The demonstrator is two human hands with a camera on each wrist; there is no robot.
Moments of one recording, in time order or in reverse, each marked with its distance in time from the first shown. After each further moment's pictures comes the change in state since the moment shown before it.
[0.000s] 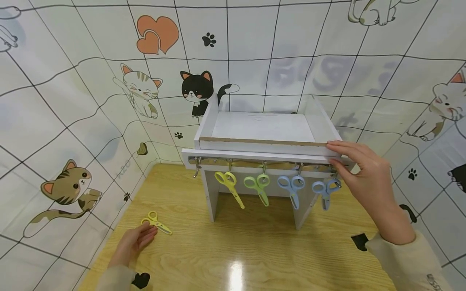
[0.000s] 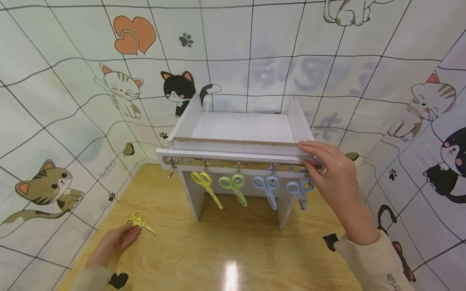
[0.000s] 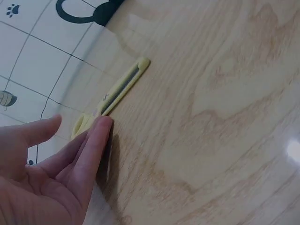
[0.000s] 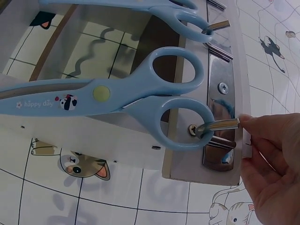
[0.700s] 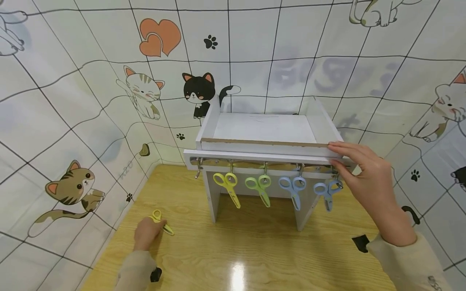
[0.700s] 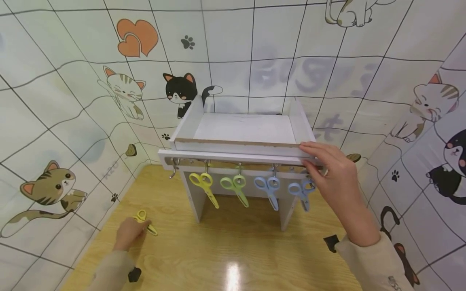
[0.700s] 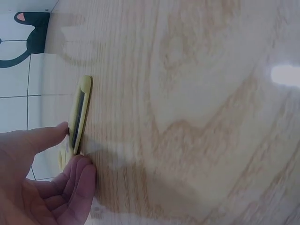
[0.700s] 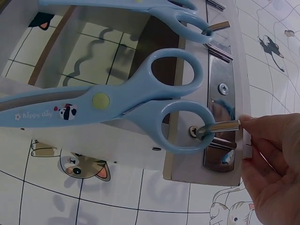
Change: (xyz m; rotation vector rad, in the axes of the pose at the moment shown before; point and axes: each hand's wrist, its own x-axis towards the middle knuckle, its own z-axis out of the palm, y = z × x) left_hand 0.014 0.003 0.043 1.106 0.390 0.214; right_hand -0.001 0.002 0.002 0.011 0.016 0.001
